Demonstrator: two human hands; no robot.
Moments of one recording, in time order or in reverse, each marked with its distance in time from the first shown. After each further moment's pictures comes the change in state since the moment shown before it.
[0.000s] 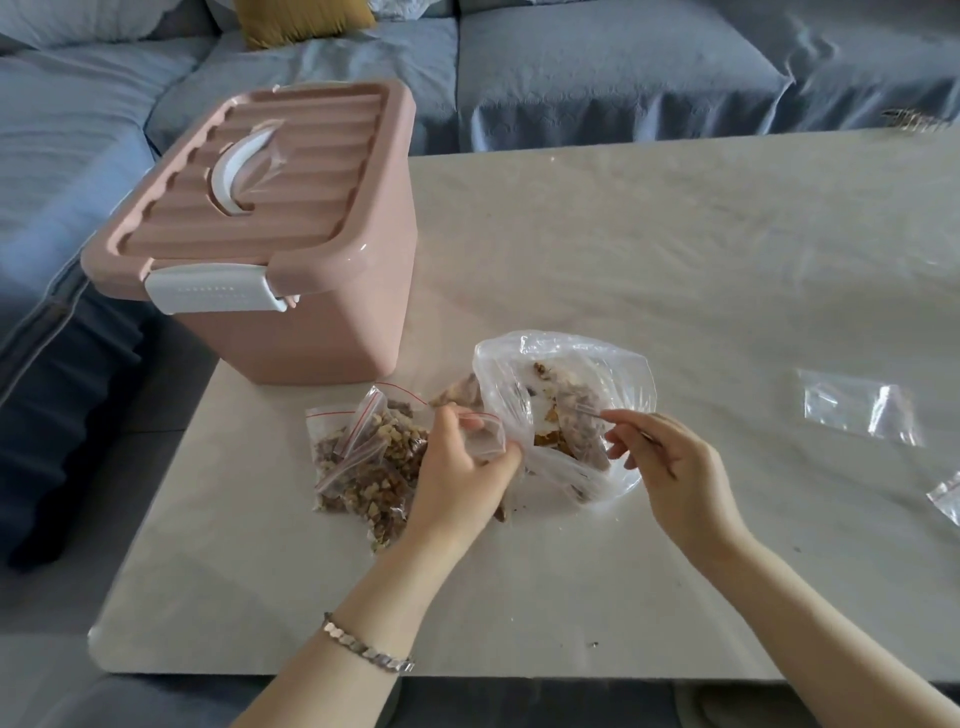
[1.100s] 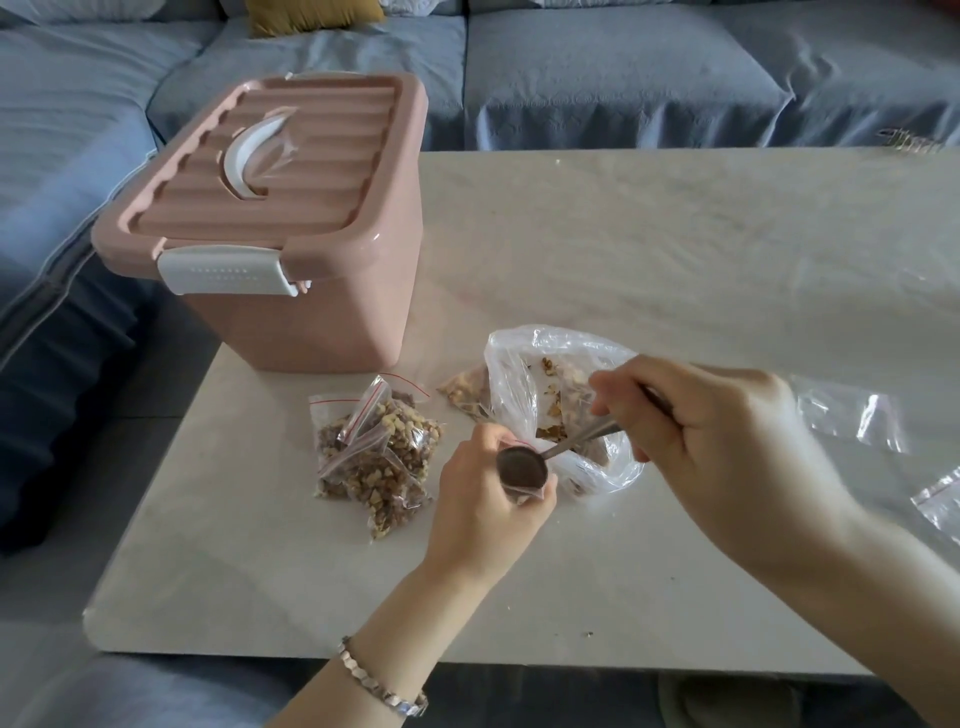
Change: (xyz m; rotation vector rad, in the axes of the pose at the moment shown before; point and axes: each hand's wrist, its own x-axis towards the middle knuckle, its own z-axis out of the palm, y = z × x) left_hand -0.024 -0.015 0.014 0.189 0.079 0.337; right_hand 0.000 -0.122 -0.023 -0.420 -0.050 -0.476
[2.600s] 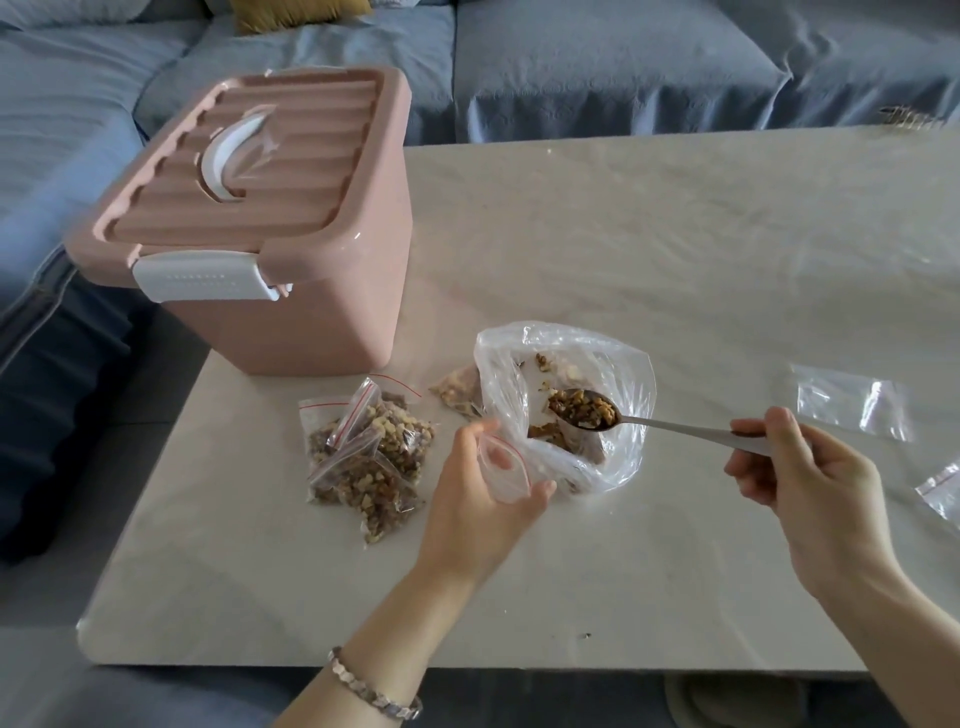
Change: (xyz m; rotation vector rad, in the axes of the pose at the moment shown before) left_hand 0.000 -0.001 -0.004 -0.080 -0.136 -0.156; right_hand -0.061 0.084 0.003 0.537 0.369 0.983
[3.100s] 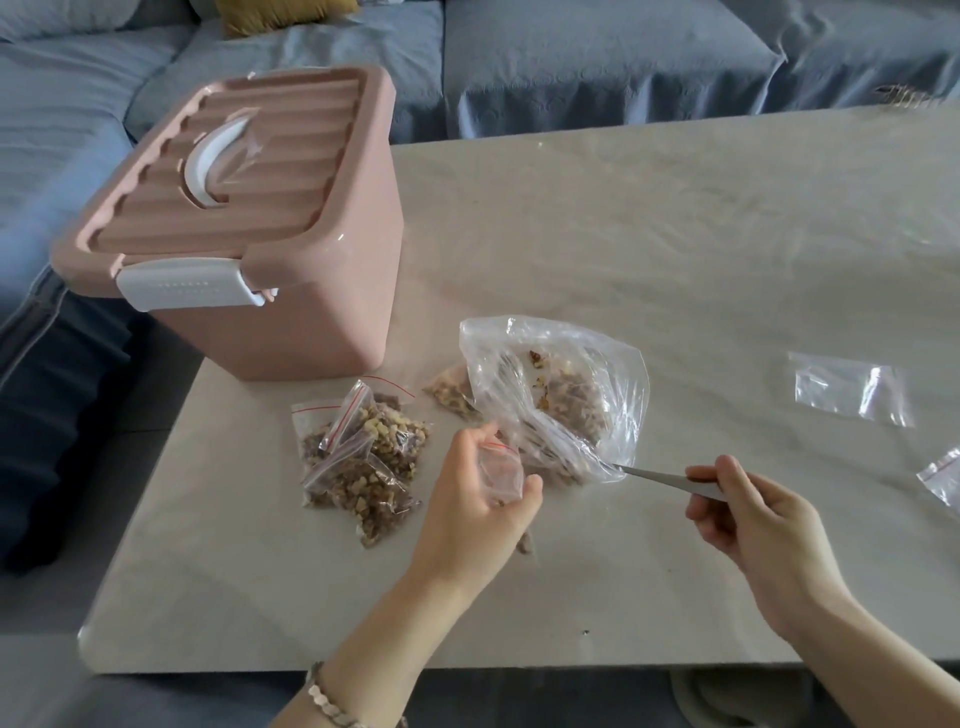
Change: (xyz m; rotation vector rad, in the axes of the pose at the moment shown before) left_hand -0.004 0.013 -0.001 -0.061 -0.038 -0.054; right_hand -0.017 0.032 0.003 0.076 -0.108 0.244
